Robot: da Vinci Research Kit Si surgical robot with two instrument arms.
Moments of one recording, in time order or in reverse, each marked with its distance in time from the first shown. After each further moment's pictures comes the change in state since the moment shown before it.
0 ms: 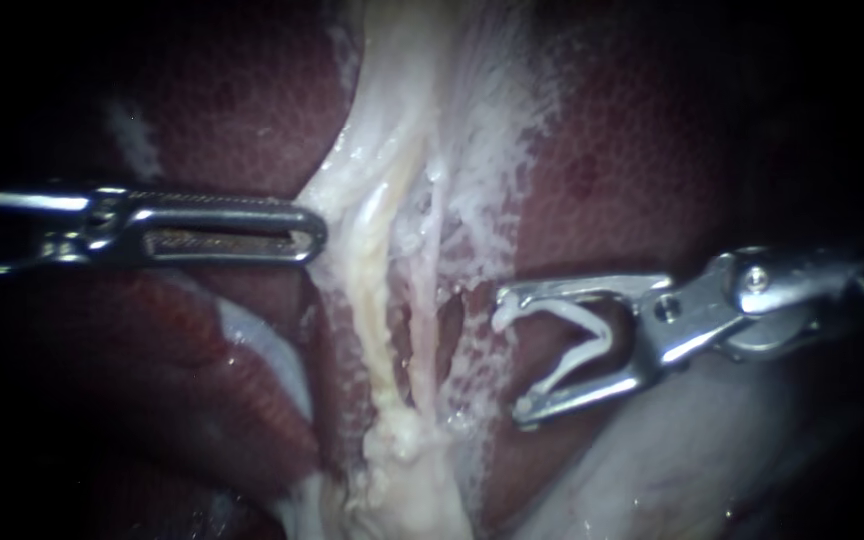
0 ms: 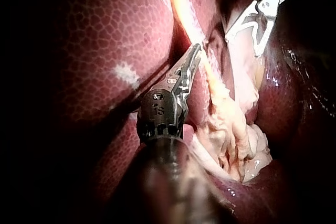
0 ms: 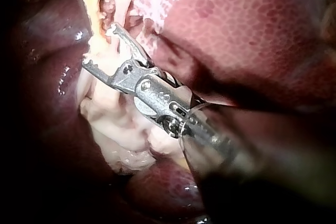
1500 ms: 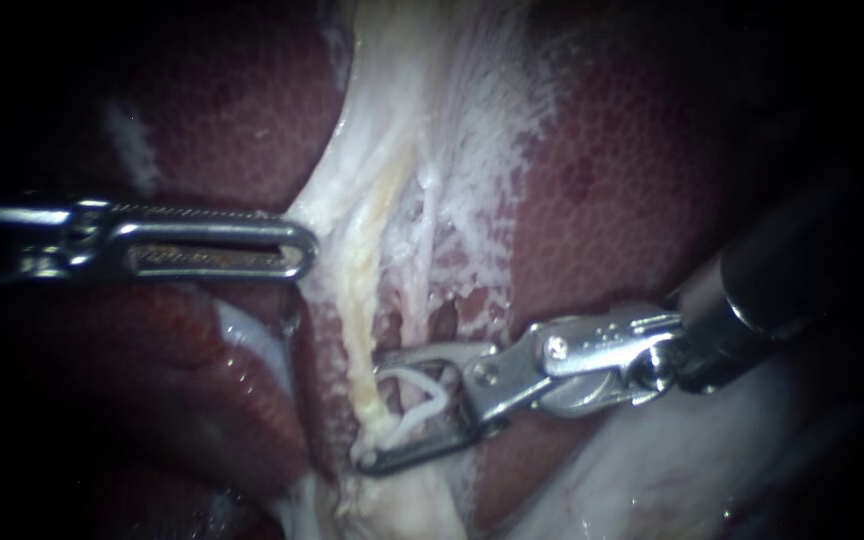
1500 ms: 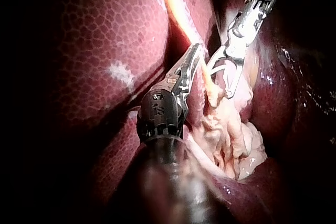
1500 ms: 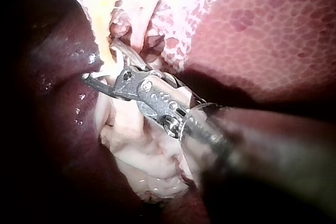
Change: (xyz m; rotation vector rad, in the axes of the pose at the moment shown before) right arm -0.003 0.001 0.011 0.122 -0.021 0.076; left arm 0.000 -0.001 0.000 -0.007 -0.003 0.007
